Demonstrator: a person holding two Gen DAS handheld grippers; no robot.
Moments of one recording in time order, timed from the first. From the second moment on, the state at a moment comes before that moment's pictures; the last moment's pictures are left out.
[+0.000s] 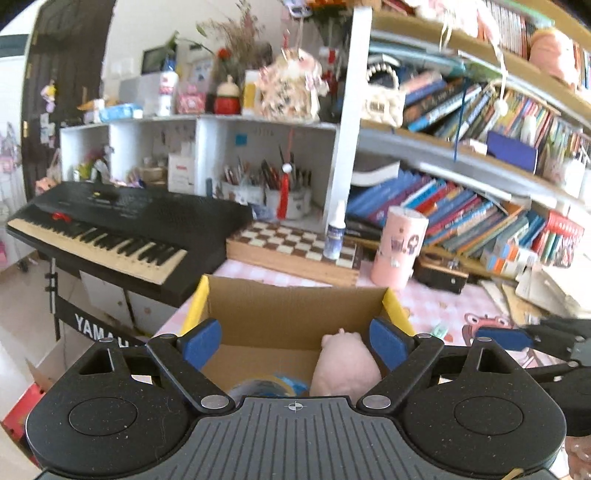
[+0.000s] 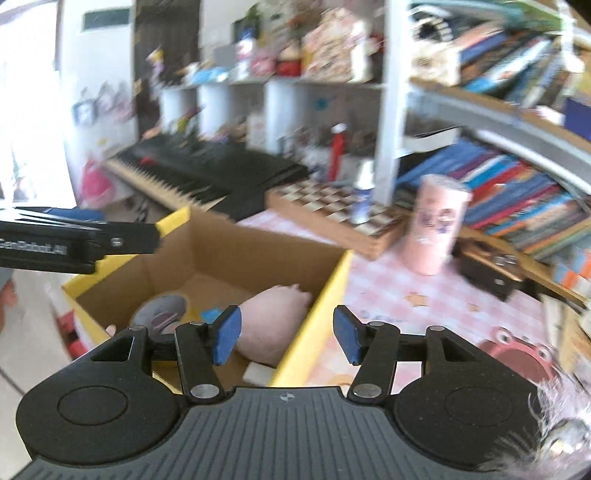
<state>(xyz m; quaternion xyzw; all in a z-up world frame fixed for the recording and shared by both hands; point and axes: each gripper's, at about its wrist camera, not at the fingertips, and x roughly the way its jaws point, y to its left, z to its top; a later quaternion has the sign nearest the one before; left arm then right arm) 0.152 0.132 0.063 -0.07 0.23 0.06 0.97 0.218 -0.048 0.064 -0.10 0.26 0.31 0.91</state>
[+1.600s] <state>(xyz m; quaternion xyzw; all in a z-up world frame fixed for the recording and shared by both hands) -0.017 0.038 0.009 0.00 0.30 0.02 0.95 -0.007 -0.134 0.013 -0.03 0.31 0.09 0.94</state>
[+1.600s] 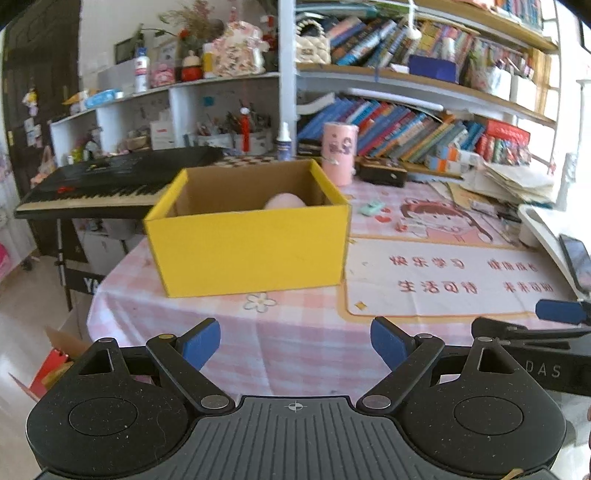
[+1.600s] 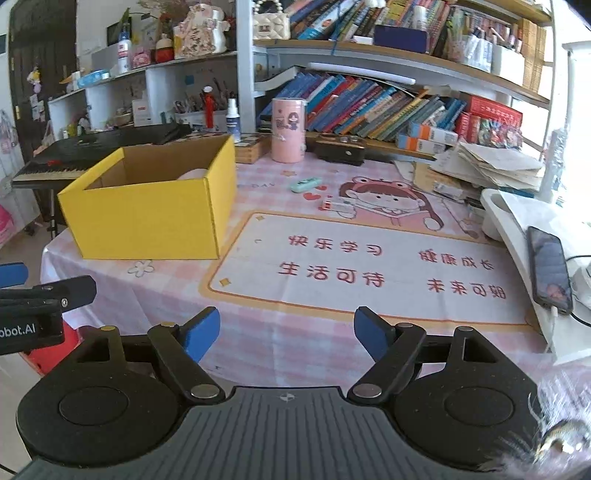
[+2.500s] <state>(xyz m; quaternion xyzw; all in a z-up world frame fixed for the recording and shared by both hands) 0.045 -0.034 -0.001 0.03 0.33 -0.07 0.94 0.042 -0.209 0.001 0.00 0.34 0.02 0.94</state>
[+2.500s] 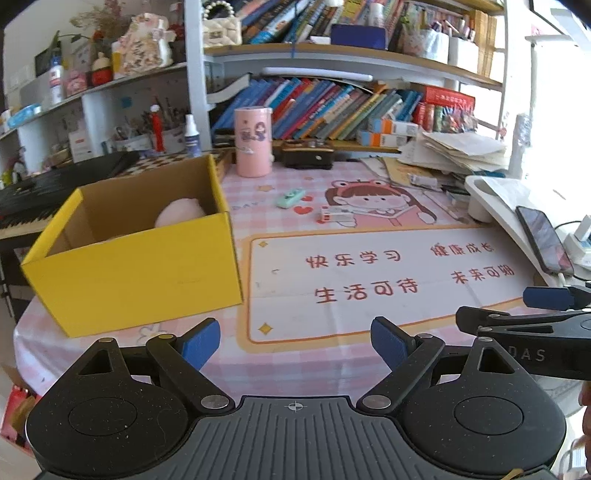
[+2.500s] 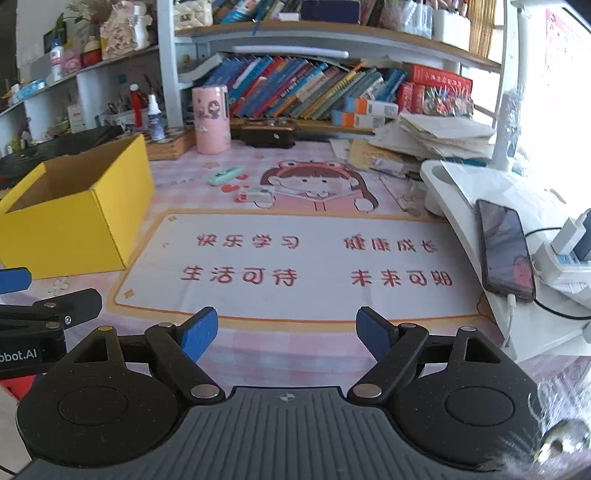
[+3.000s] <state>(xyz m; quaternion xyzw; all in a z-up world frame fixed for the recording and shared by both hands) 0.099 -0.056 0.000 0.01 0.31 -0.08 0.95 0.096 -0.236 0.007 0.00 0.33 0.00 0.94</state>
